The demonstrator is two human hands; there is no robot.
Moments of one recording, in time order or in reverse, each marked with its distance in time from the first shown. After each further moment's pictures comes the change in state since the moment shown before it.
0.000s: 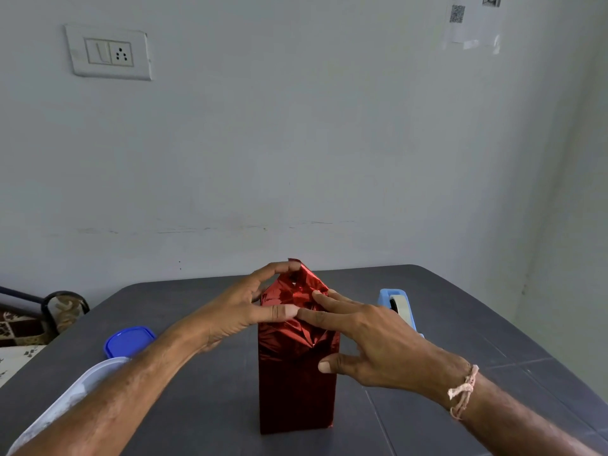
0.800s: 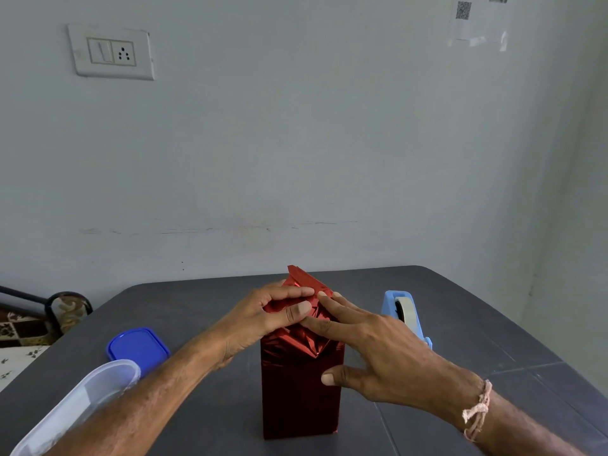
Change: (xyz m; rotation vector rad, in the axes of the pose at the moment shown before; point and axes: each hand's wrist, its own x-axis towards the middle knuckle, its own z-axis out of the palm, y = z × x) left_hand 0.008 -0.016 0.019 0.004 0.032 -0.046; right_hand -0.003 -0.005 0.006 -0.043 -0.025 -0.019
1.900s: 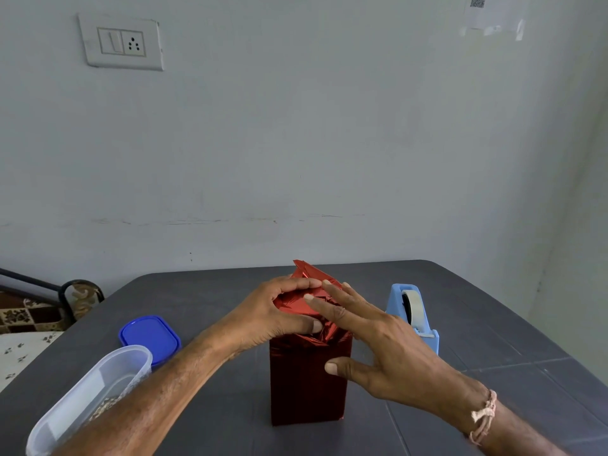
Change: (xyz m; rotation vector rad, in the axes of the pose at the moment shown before) left_hand -0.007 0.002 0.003 0.026 0.055 0.013; right_hand -0.006 -0.002 0.018 0.231 0.184 -0.012
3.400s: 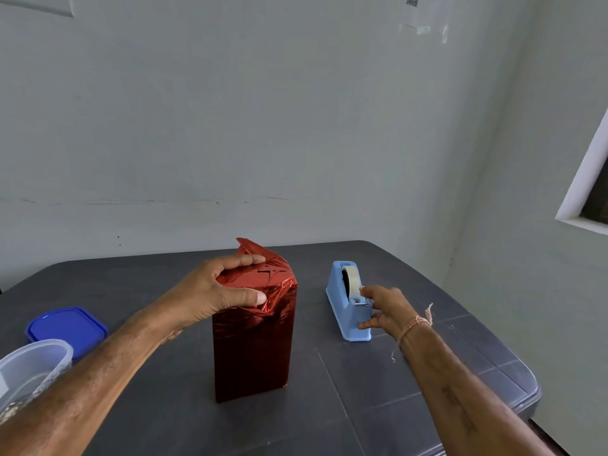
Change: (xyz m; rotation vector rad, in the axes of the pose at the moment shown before) left_hand 0.005 -0.009 -0.001 -0.091 -0.046 -0.038; right_hand -0.031 0.154 0.016 0.925 0.491 1.374
